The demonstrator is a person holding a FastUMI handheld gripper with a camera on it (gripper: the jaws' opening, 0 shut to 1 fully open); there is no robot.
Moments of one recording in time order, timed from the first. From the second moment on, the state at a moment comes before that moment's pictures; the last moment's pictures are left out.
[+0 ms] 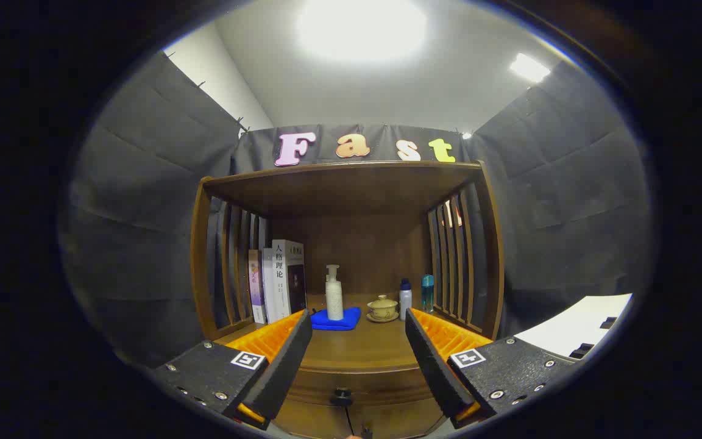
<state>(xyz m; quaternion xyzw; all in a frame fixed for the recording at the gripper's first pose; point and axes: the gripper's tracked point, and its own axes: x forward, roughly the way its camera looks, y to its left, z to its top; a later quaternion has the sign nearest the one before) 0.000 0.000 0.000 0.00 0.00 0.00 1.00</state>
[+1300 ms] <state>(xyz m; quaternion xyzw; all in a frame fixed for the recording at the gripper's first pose) 0.029 0.010 -0.086 0.01 0.05 0.01 1.00</state>
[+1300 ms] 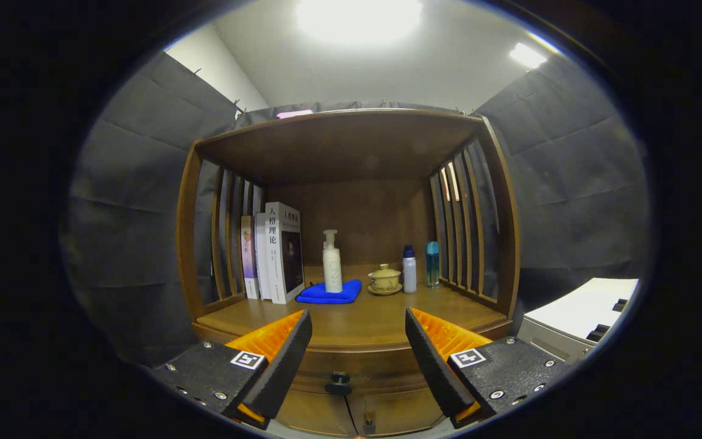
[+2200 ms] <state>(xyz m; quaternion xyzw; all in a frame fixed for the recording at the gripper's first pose) 0.038 0.056 -0.194 0.02 0.13 0.02 0.99</state>
